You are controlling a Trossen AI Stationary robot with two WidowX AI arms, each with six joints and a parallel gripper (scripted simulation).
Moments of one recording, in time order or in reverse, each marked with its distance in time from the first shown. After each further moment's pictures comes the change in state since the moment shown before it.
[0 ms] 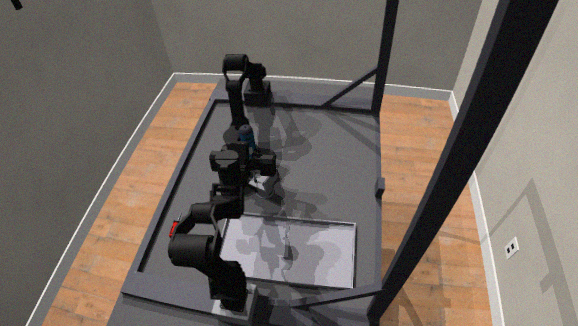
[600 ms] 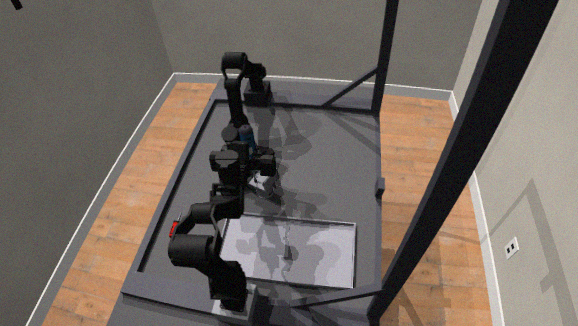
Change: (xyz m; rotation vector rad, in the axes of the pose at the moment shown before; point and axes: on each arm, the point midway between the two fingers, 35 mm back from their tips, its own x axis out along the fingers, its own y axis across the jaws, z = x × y) left arm 0.000 0.000 0.000 0.000 0.001 0.000; right arm -0.013 0.002 -0.003 0.002 0.005 0.002
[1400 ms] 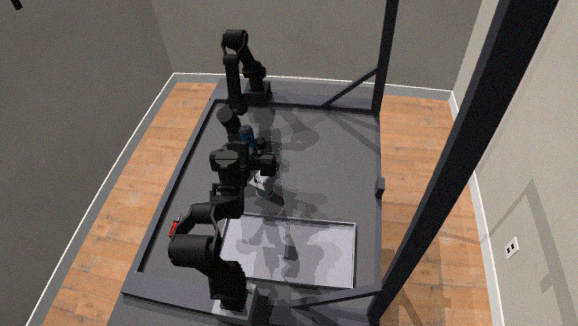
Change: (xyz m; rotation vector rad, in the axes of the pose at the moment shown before) left arm 0.000 0.000 0.000 0.000 0.000 0.000; right arm -0.063 -0.020 0.021 0.172 0.122 -0.279
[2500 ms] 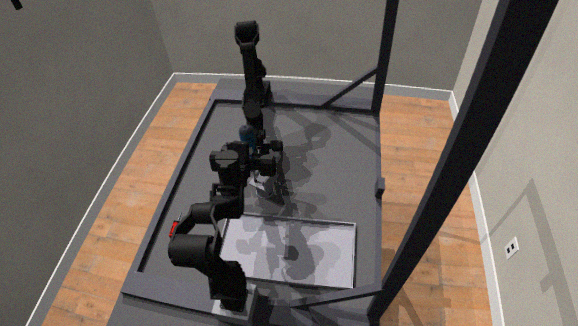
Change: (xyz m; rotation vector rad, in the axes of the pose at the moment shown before) left arm 0.000 0.000 0.000 0.000 0.000 0.000; right arm 0.019 0.040 0.032 0.061 0.105 -0.273
